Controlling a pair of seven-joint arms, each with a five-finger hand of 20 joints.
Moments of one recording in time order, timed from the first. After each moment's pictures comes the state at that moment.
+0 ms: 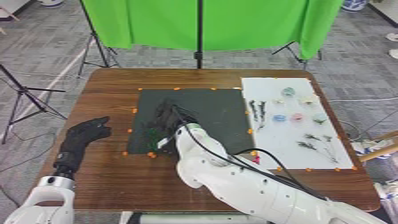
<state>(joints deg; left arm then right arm) 121.1 -61.4 -99.0 -111.5 69.8 6.1 6.7 -58.2 -76.9 25.5 -88.6 -101.9 21.0 34.5</state>
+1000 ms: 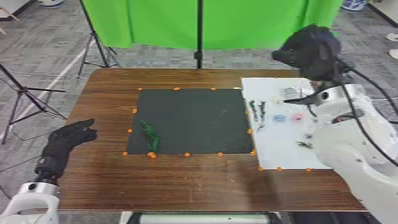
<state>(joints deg) 125.6 -62.5 -105.3 -114.0 69.9 5.4 5.6 -83.9 -38.9 72.4 -123.4 -124.5 12.3 32.9</state>
